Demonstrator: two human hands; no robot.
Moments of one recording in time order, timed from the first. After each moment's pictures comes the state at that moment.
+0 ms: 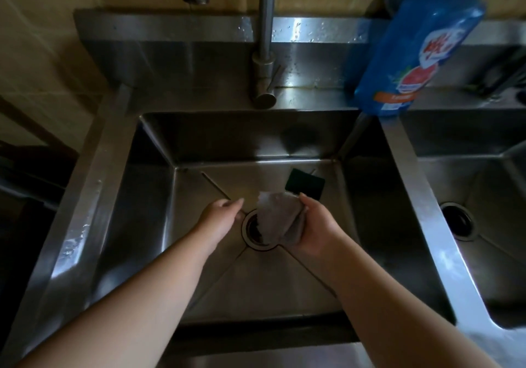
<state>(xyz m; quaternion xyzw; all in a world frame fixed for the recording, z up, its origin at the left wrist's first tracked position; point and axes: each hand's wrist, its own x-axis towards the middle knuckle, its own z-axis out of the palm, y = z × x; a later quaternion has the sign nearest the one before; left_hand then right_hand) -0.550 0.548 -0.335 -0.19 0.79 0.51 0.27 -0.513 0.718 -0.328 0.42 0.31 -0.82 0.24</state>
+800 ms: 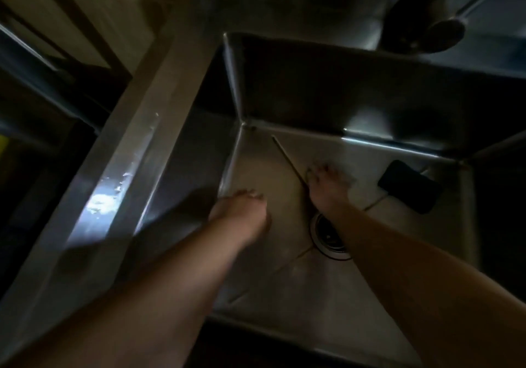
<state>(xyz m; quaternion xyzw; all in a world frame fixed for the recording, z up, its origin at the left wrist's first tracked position) -0.571 0.464 -0.408 0.08 0.93 0.02 0.36 -0.627 0.628 -0.512 0.04 0.97 -0.14 0.21</state>
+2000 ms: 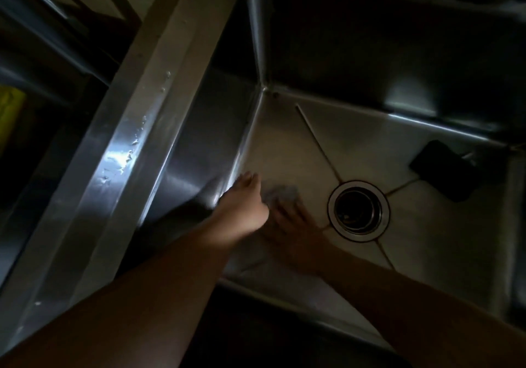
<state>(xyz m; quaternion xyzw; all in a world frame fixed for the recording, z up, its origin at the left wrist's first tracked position) -0.545 0.441 -0.446 -0.09 0.91 0.20 0.35 -0.510 0.593 -0.521 -0.41 0.90 -0.04 0.14</state>
